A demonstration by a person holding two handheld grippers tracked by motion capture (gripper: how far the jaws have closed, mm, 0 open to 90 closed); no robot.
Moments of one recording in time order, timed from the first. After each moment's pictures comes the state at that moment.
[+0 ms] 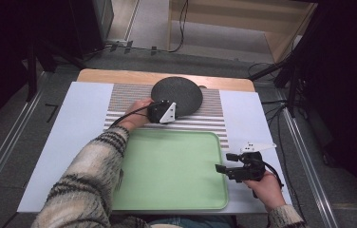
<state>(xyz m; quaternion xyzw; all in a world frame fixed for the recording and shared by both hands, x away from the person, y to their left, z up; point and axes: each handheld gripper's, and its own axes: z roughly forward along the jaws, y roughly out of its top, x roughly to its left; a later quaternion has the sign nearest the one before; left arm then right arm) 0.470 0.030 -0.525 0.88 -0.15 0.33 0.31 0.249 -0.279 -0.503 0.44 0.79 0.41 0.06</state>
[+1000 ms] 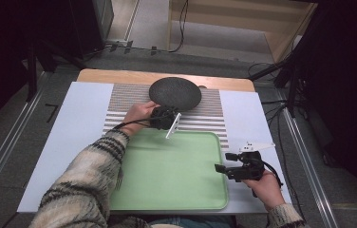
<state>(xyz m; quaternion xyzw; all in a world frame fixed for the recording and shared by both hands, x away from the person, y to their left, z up) 0.432 0.019 -0.514 0.82 -0.19 0.50 0.21 0.251 -0.277 -0.503 0.44 0.80 0.41 0.06</state>
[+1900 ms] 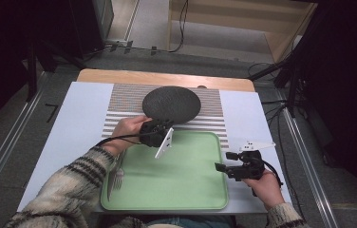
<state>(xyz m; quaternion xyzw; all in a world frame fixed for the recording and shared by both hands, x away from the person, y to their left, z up) 0.351 0.048 -0.485 0.82 -0.18 0.48 0.25 0.253 -0.278 -0.503 0.44 0.79 0.41 0.06</state>
